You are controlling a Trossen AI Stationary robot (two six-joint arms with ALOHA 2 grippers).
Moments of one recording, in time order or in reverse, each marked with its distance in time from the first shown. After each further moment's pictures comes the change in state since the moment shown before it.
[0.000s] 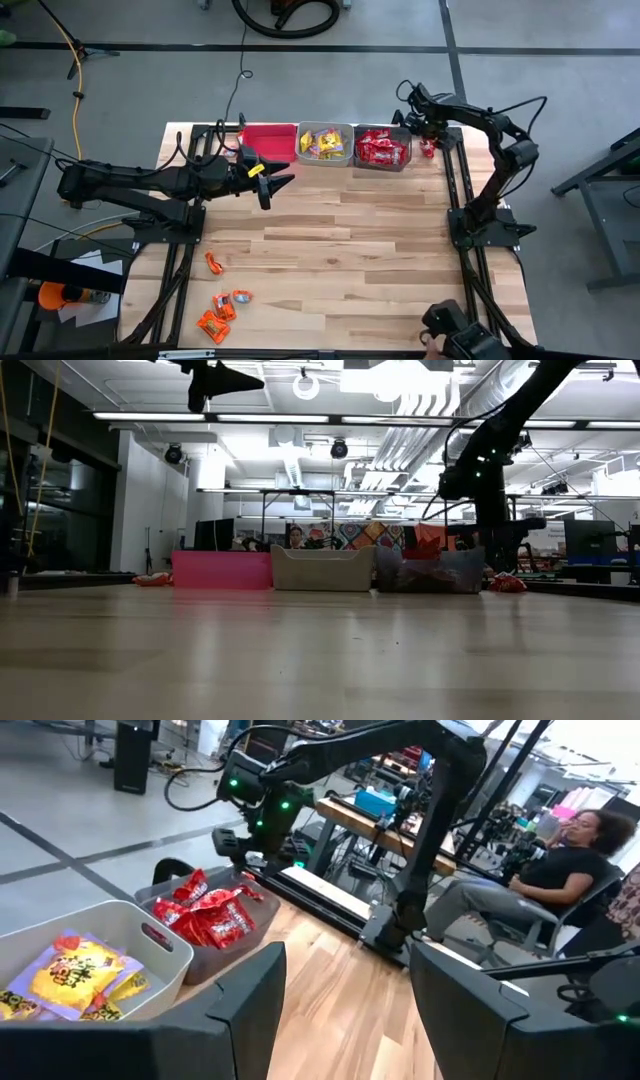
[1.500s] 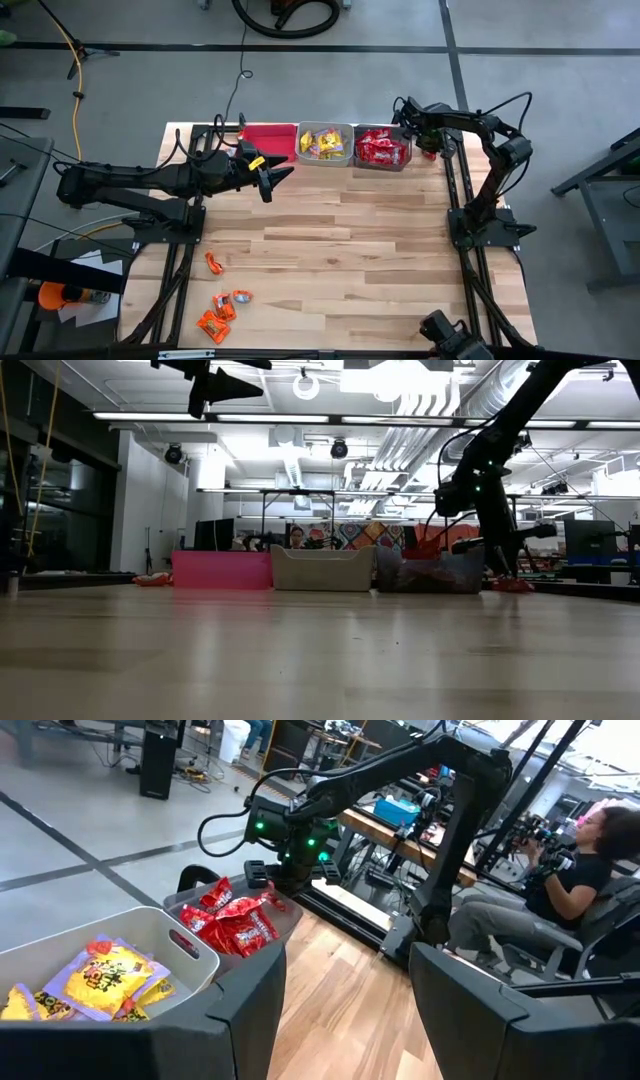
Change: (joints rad) left arm 0.055 0.000 0.000 0.000 0.000 -0.002; right arm 0.069 0.048 -0.075 -0.015 0.131 0.085
